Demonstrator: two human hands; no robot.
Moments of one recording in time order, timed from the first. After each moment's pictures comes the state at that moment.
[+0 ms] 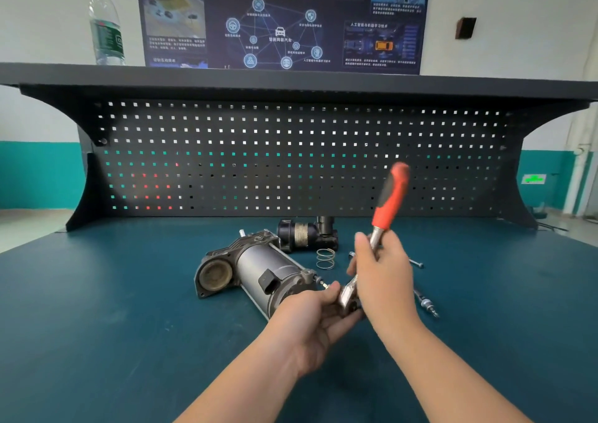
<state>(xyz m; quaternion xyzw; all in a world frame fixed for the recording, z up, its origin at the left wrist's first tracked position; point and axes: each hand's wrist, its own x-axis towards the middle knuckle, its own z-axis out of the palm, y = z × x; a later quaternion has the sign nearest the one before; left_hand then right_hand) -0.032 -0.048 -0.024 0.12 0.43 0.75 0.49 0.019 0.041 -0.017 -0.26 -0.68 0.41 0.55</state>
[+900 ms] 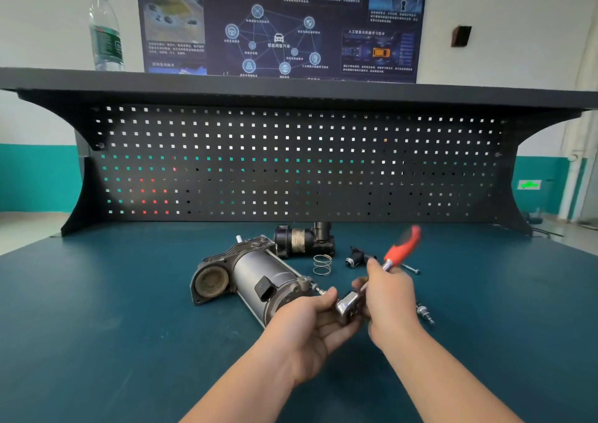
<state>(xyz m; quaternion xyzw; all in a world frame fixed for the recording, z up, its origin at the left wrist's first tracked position) -0.037 -0.047 -0.028 0.12 0.43 0.73 0.52 0.018 0.056 -0.025 -0.36 -0.51 0.62 0.48</state>
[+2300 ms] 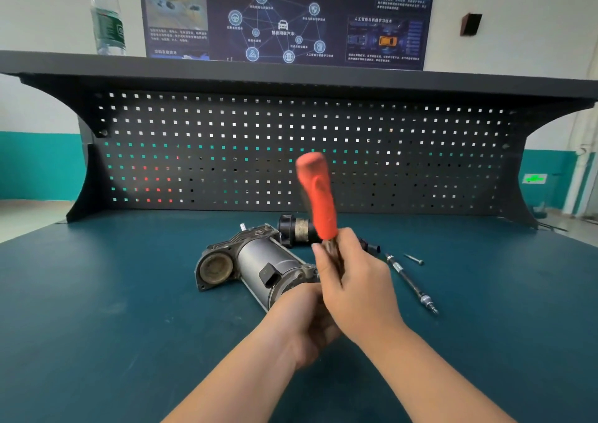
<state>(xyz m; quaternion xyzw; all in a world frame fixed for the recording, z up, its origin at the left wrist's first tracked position) -0.042 -0.050 -0.031 0.13 0.48 0.71 0.50 0.021 0.016 -0.023 -0.07 -0.80 0.10 0.58</state>
